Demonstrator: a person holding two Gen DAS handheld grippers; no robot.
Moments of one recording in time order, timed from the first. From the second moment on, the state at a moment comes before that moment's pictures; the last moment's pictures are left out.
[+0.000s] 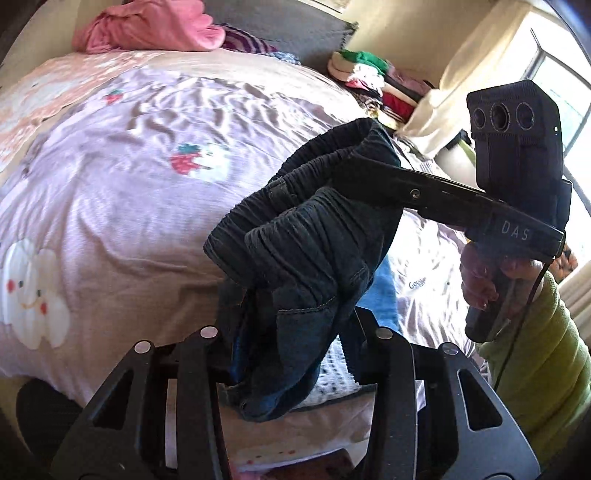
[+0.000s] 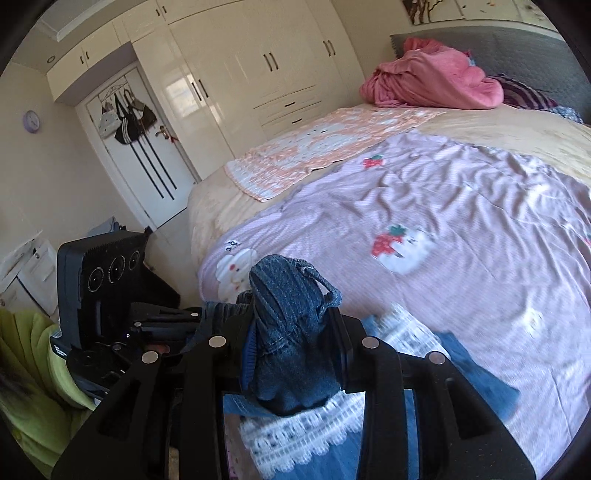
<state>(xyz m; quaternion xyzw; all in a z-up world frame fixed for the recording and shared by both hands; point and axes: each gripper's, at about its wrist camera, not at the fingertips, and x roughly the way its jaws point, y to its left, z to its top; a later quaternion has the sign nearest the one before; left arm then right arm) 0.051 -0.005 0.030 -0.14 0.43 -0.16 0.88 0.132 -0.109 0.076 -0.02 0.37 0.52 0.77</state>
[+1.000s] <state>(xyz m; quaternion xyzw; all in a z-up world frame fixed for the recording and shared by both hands) 0.028 -0.070 0.002 -0.12 0.47 -0.27 0.83 0.112 -0.240 0.017 0.11 0.40 0.42 0.81</state>
